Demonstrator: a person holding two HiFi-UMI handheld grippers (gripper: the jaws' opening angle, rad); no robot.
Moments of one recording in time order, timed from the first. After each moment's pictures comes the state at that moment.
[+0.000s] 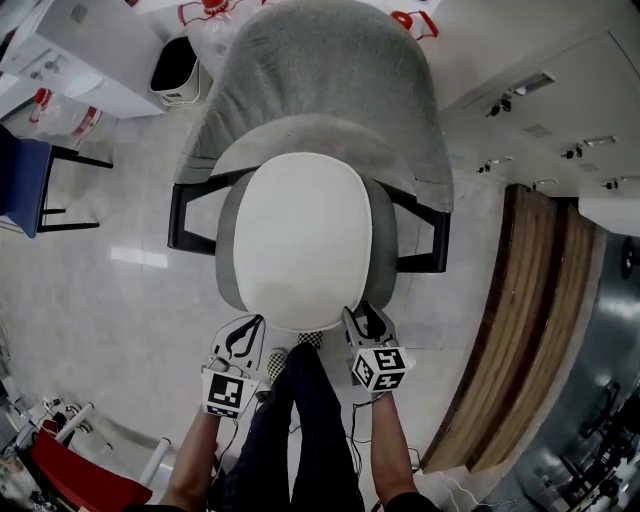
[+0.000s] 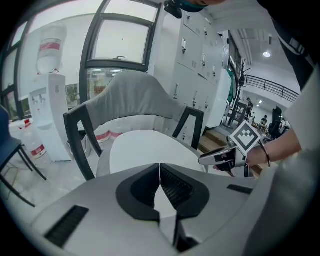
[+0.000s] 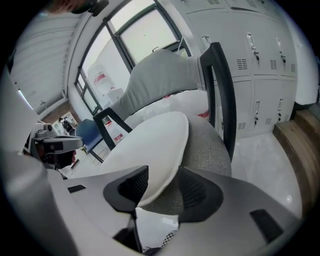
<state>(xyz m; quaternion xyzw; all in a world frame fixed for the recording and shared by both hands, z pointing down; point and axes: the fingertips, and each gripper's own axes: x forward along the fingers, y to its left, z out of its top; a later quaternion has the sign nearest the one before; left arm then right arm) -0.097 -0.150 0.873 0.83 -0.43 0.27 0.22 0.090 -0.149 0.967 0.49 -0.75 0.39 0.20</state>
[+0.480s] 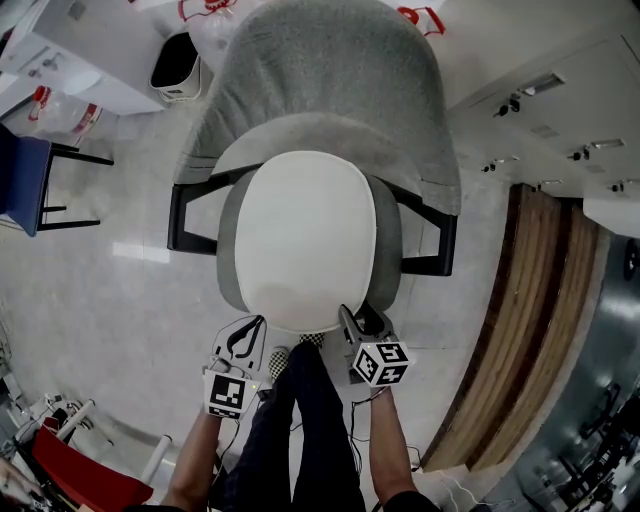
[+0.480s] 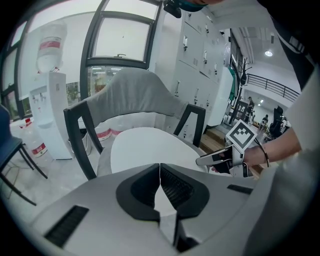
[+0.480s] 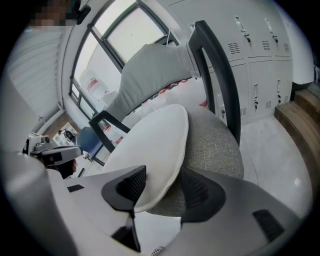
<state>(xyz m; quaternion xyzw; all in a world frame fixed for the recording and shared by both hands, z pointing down) -0.100 -0.152 0.882 0.83 -0.43 0.28 0.23 0.081 -0.154 0.986 0.48 -0.73 0.45 0.17</state>
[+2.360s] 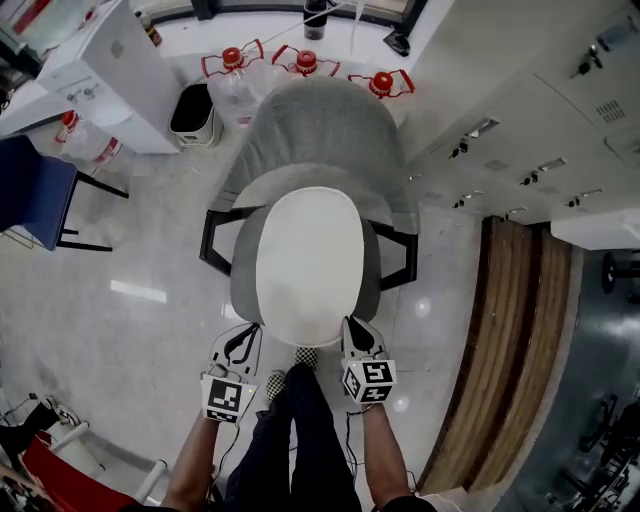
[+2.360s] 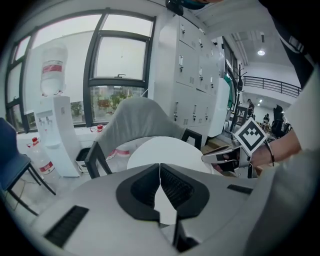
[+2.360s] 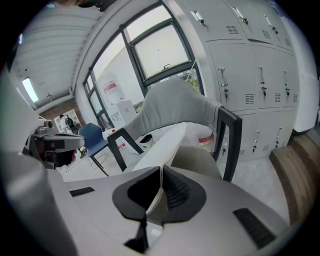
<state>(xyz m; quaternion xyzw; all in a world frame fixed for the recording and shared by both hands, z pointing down) -0.114 -0.154 0.758 0.84 -0.45 0.24 0.17 0.071 -0.163 0.837 0.51 -0.78 0.31 0.19</state>
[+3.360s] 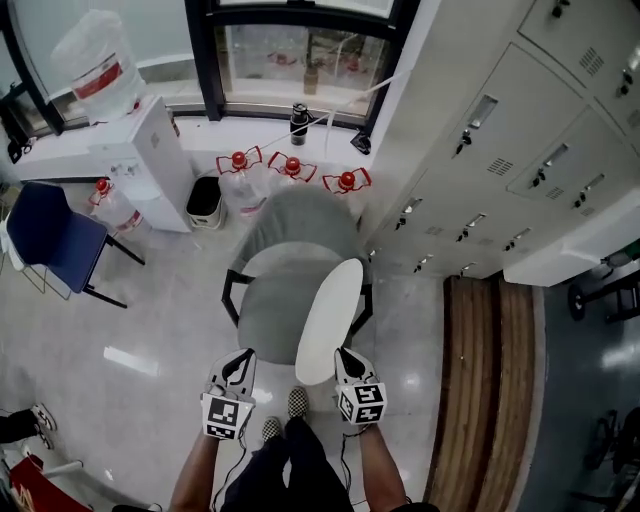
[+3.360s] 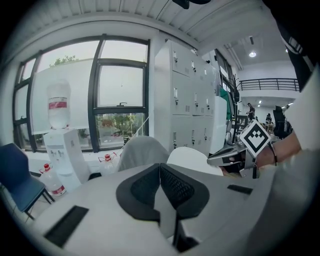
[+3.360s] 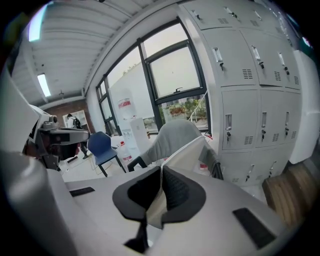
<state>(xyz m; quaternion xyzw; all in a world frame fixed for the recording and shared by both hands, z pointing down) -0.114 -0.119 0.529 0.85 -0.49 0.19 0.10 0.082 -0.130 0.610 0.51 -0.81 0.24 0.16</state>
